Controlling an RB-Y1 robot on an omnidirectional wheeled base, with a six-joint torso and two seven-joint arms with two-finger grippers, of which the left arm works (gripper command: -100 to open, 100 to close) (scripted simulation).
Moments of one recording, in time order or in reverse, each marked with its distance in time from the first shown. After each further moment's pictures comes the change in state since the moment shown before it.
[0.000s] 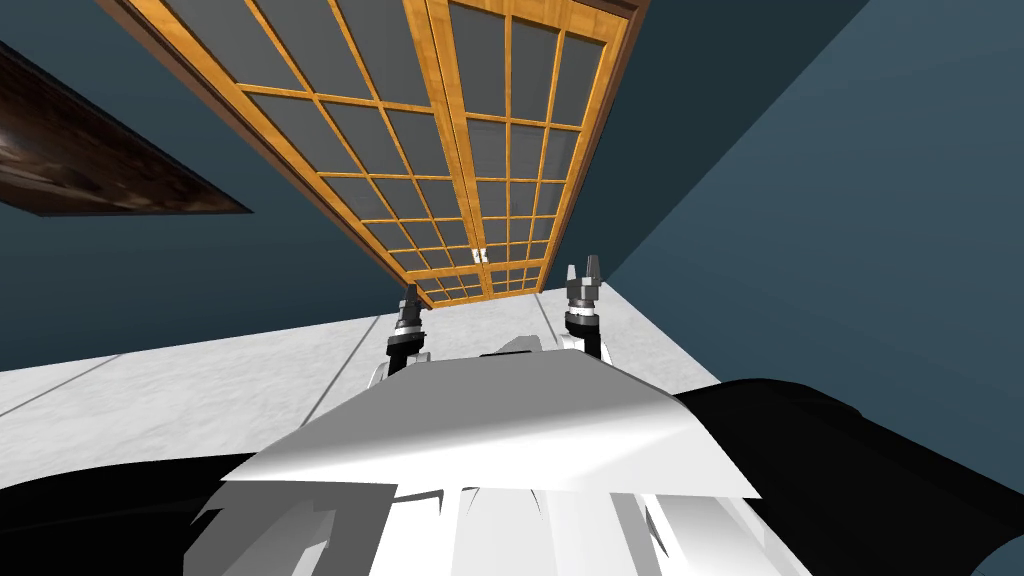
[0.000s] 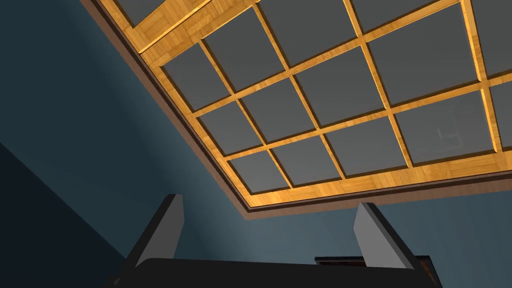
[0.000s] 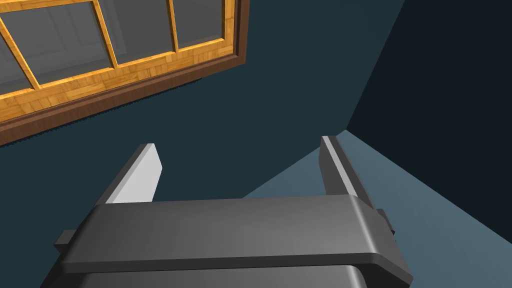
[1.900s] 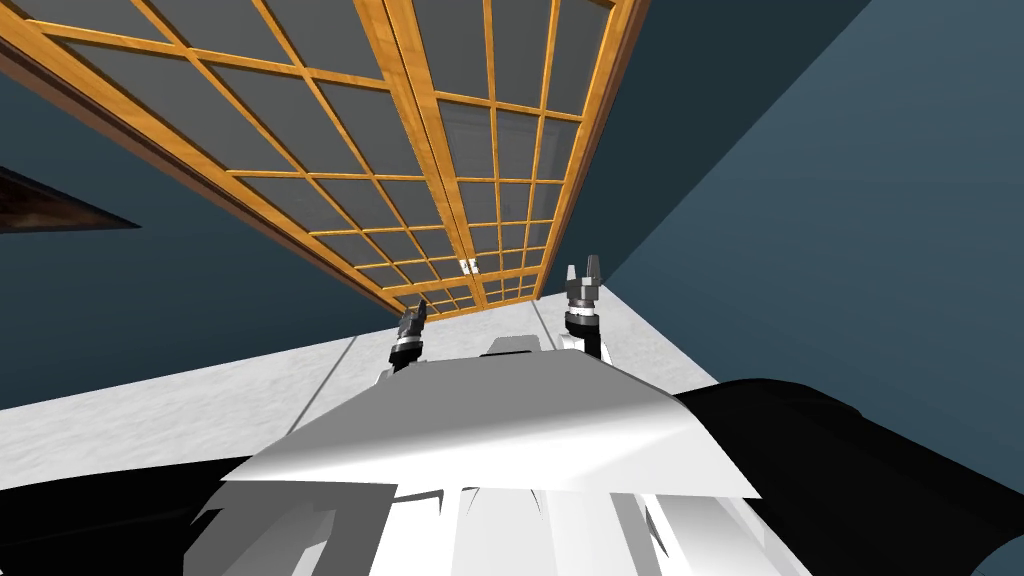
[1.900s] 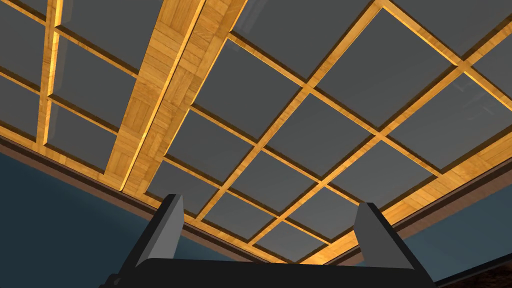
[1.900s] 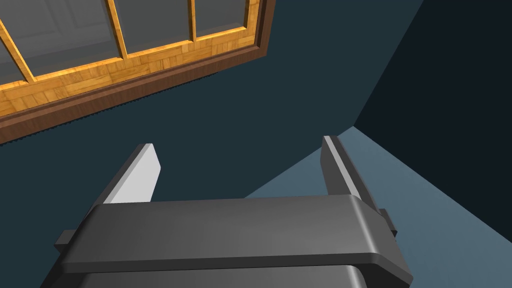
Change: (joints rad) arm -0.094 0.025 0.132 0.368 -0.091 -0.136 -0.385
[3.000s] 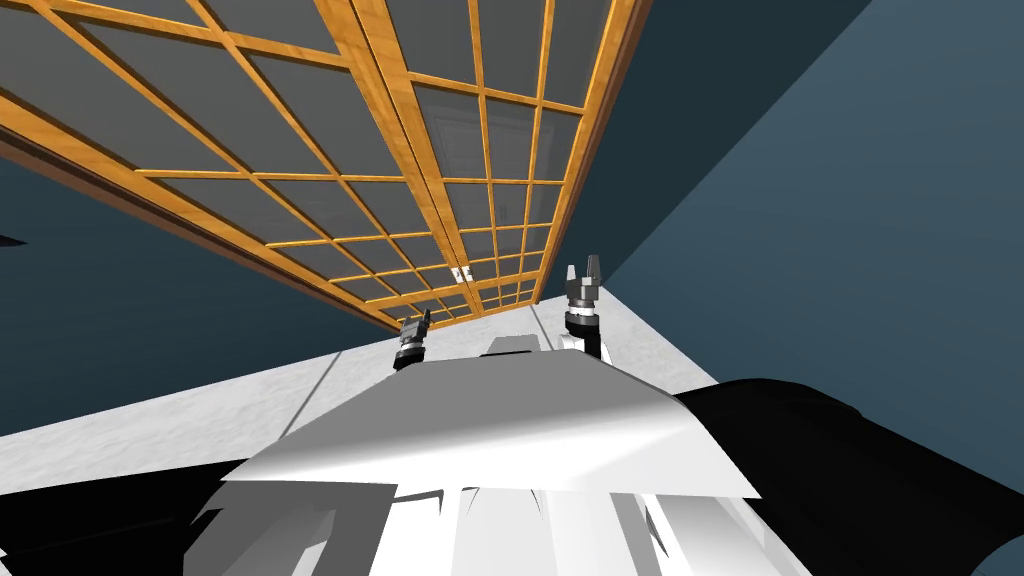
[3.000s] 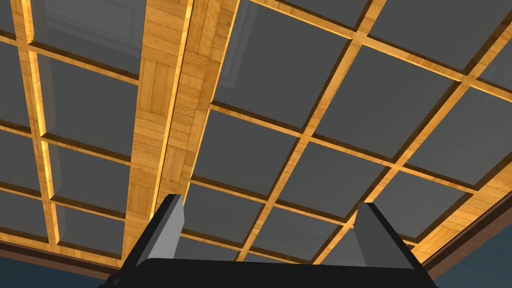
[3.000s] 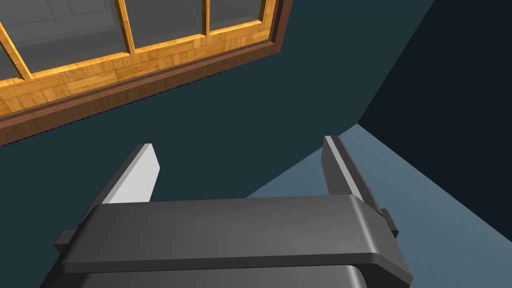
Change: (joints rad) arm -0.063 -0.015 0.078 0.222 -0.052 -0.082 -0.227
